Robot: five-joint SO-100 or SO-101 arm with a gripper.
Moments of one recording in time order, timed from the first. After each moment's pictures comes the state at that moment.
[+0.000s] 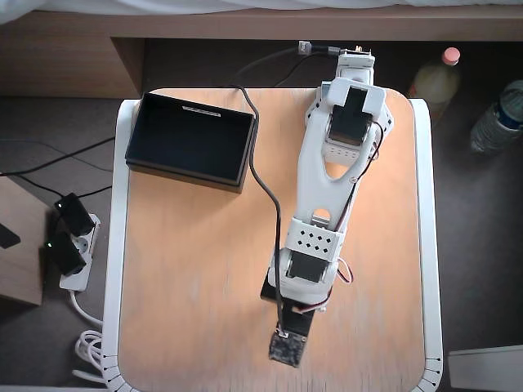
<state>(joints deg) 13.0 76.0 98.2 60.1 178.3</state>
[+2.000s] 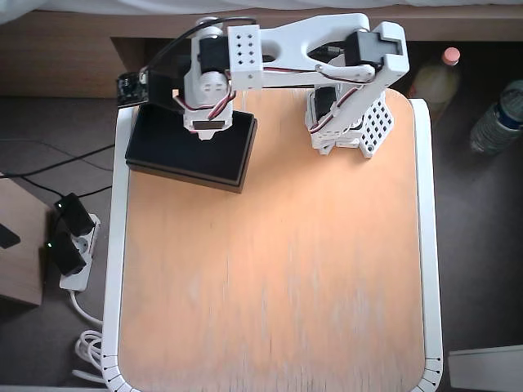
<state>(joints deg) 79.5 105.9 98.2 84.0 178.1</state>
